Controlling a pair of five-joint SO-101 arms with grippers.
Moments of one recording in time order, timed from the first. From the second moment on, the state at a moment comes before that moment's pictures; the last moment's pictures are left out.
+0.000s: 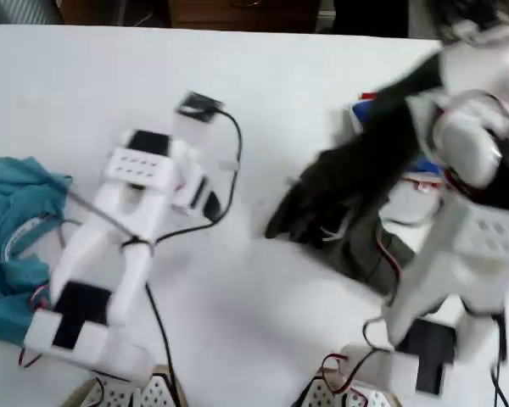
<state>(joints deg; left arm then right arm) 7.1 3.9 12.4 75.3 -6.9 12.7 -10.3 -44.9 100.4 33.7</state>
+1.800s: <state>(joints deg) 29.9 21.1 -3.3 70.5 -6.5 21.2 -19.6 -28.7 100.4 35.3</state>
